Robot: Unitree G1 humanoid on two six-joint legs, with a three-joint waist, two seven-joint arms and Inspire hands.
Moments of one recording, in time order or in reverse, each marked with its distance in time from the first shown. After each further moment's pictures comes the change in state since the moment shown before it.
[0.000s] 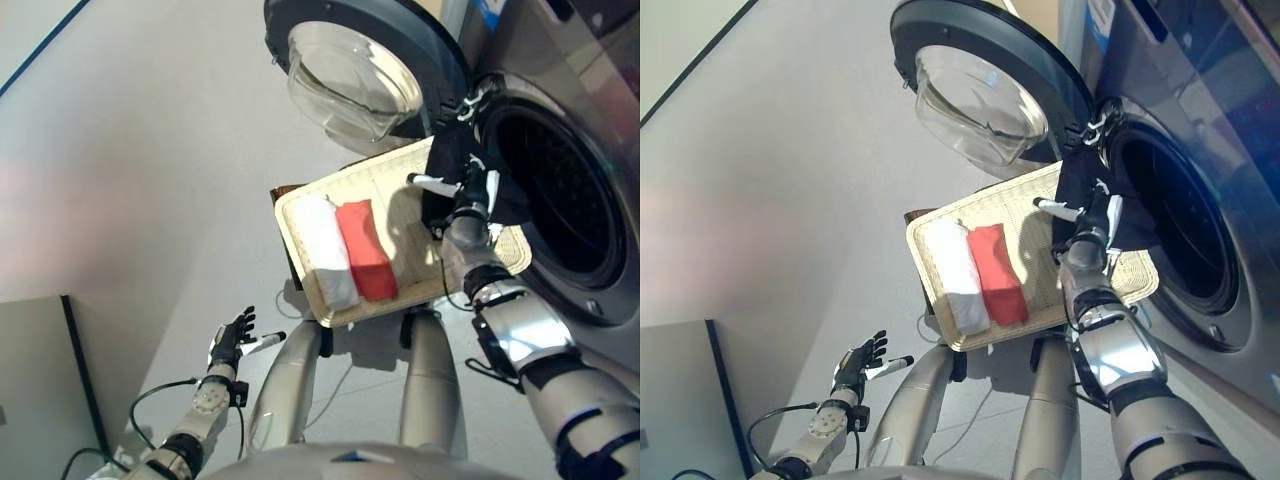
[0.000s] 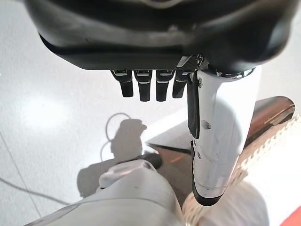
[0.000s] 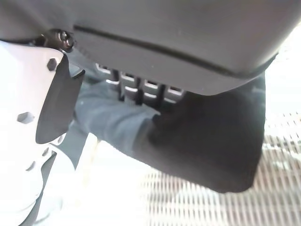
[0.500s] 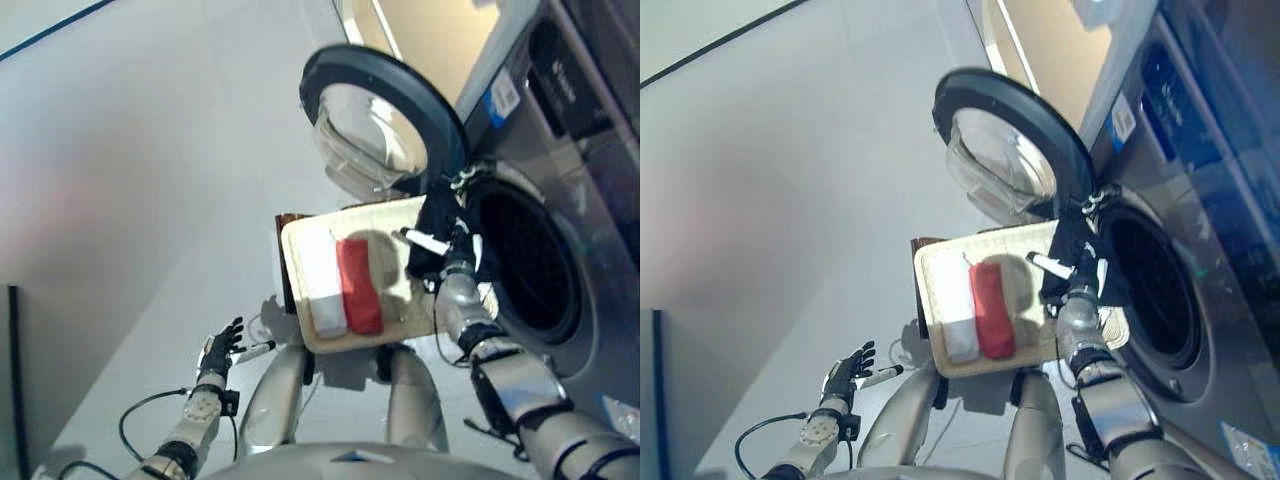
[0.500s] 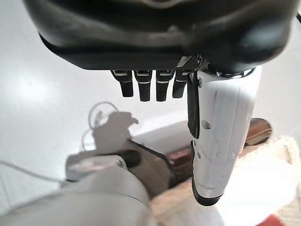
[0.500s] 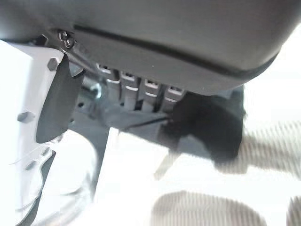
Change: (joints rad) left arm 0.023 0.000 0.114 0.061 0.038 0.022 -0.016; right arm 0.396 0.102 -0.124 -0.238 0.188 -0.016 0.162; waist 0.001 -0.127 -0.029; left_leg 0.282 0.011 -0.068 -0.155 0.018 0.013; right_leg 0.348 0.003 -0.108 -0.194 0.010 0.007
